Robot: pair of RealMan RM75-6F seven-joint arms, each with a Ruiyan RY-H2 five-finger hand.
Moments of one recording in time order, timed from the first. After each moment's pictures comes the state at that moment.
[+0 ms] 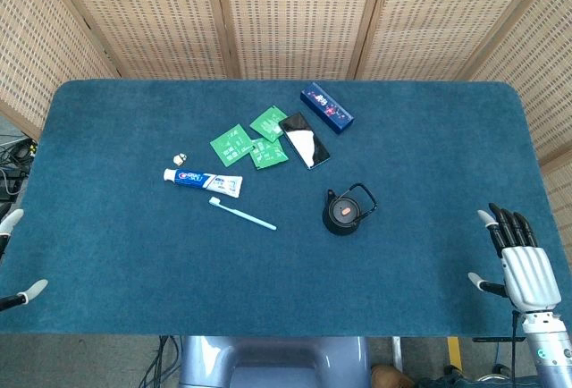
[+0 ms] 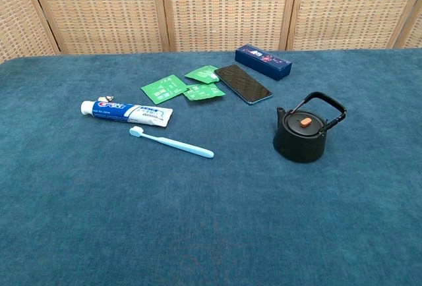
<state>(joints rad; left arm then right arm) -0.01 -0.93 0.00 -1.82 1.59 1.59 -0.01 0.19 -1.18 -0.05 -1.48 -1.48 1.56 0.11</state>
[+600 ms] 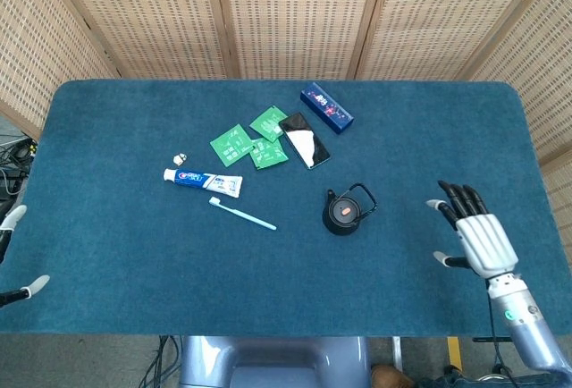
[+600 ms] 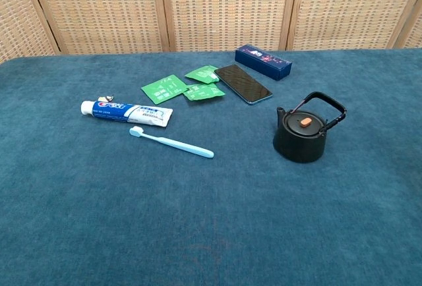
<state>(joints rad) -0.03 -0.95 -0.02 -1.81 1.54 1.55 0.02 0.37 -1.13 0.05 -1.59 -1.51 1.30 0.04</state>
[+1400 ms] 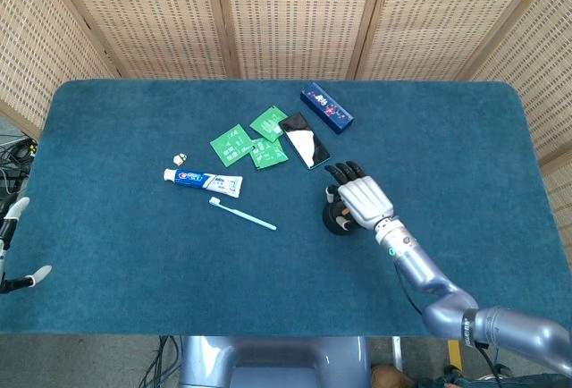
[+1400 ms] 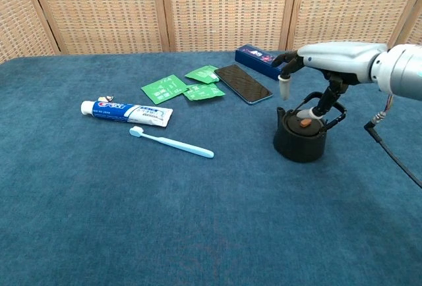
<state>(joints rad) -0.08 -0.97 -0.06 -1.80 1.41 1.45 0.07 0.78 -1.44 0.21 -1.48 -1.18 0.84 -0.25</state>
